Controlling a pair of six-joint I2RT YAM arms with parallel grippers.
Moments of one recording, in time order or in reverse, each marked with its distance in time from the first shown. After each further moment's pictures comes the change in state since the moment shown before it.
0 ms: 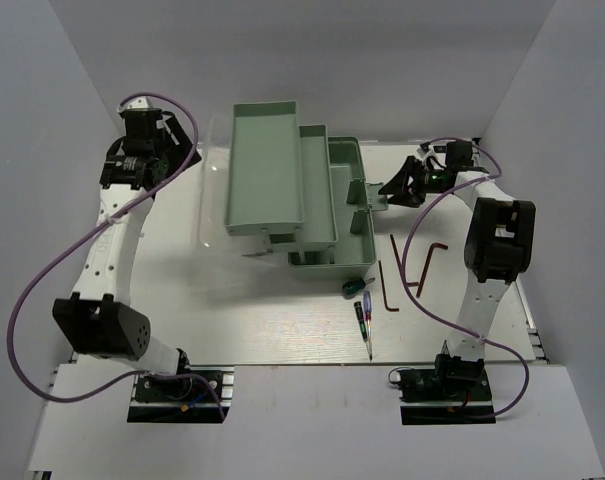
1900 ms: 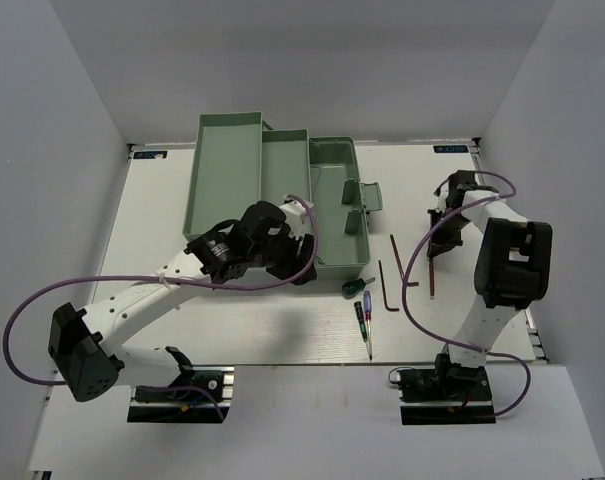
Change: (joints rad) left arm -0.769 -0.242 -0.523 0.186 0.334 0.151; right arm -0.006 -0.251 -0.318 -0.350 0.868 -0.341
